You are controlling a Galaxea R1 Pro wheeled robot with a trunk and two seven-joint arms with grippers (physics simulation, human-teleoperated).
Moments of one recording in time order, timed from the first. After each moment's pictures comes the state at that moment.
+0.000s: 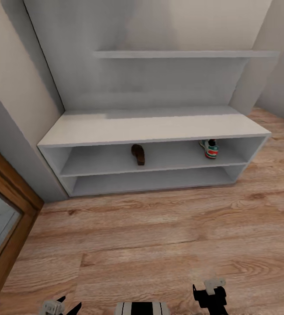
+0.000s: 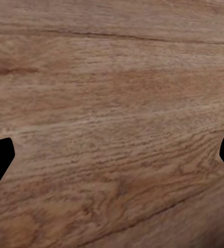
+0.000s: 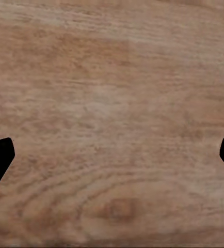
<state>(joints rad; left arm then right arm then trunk) -0.24 0.15 0.63 -0.43 -0.23 -0.34 -0.93 -0.49 -0.04 0.01 -0.03 0.18 -0.44 -0.18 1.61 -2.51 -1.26</state>
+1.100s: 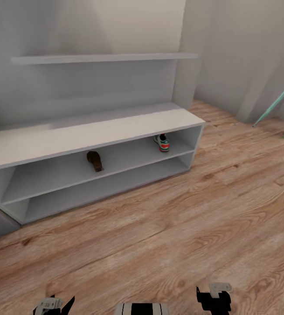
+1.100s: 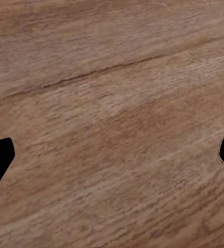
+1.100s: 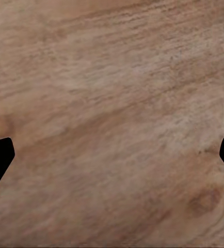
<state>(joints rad) -0.24 0.14 0.62 -0.43 -0.23 -0.39 -0.67 -0.48 -0.04 -0.10 -0.03 0.18 -0.44 -0.18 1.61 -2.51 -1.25</state>
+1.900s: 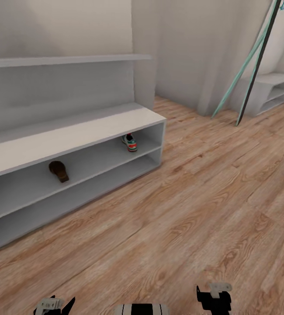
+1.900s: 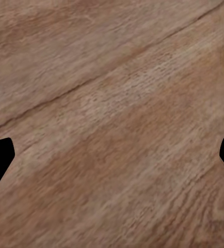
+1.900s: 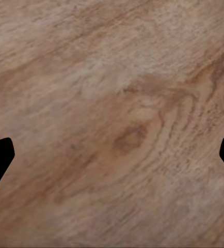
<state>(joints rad) -0.24 0.14 0.62 -0.43 -0.23 -0.39 -0.67 -0.48 -0.04 -0.10 -0.03 0.18 -0.47 -0.18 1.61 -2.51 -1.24</state>
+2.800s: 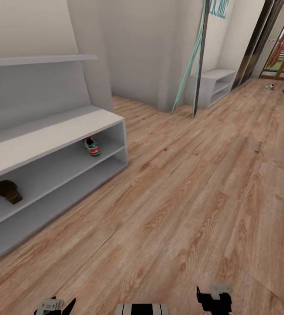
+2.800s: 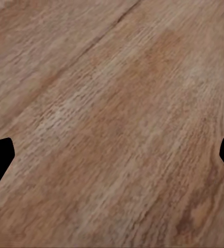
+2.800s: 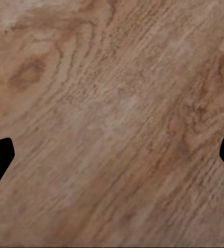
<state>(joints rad) -0.24 0.14 0.62 -0.42 -0.23 -0.39 -0.67 -0.47 -0.04 -0.10 -0.03 0.18 -0.48 -0.18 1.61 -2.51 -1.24</state>
